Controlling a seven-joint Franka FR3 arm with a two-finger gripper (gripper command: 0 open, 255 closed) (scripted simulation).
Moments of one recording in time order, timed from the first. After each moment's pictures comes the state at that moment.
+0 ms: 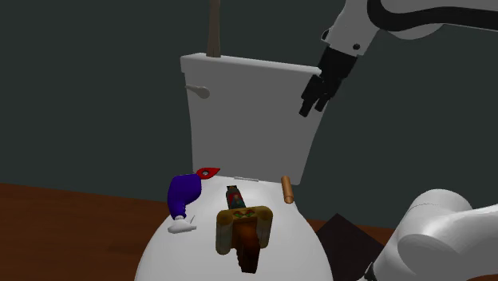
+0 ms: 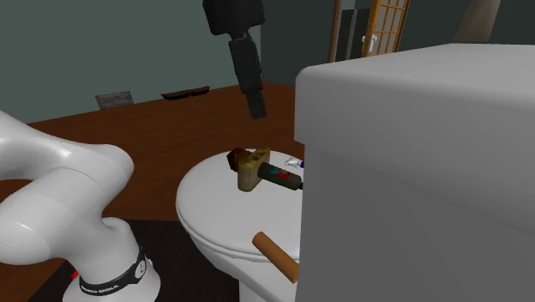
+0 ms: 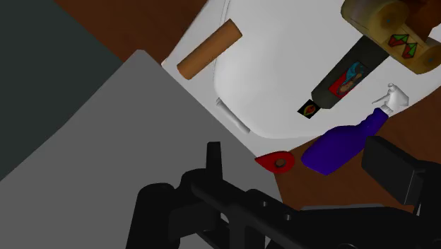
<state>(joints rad) 0.02 -0.83 0.05 -2.30 0.08 1.68 -0.07</state>
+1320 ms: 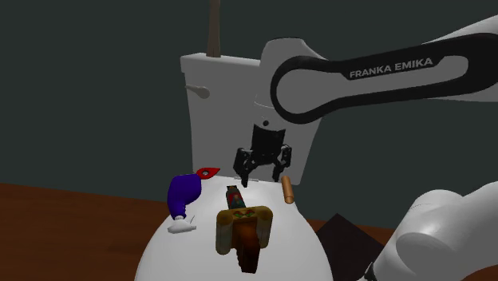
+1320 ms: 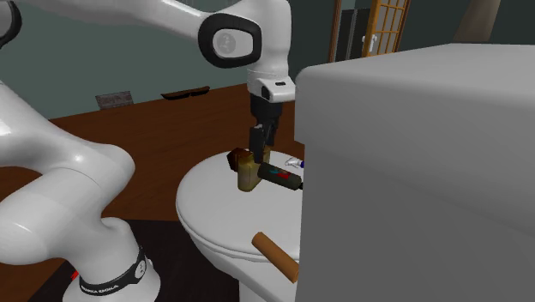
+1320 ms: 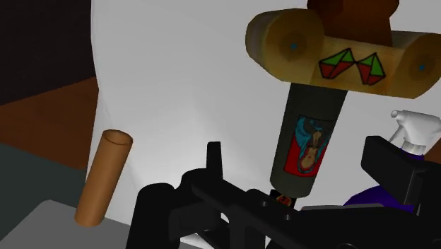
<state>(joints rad) -0.01 -0.55 0.45 -2.45 0.31 1.91 0.55</state>
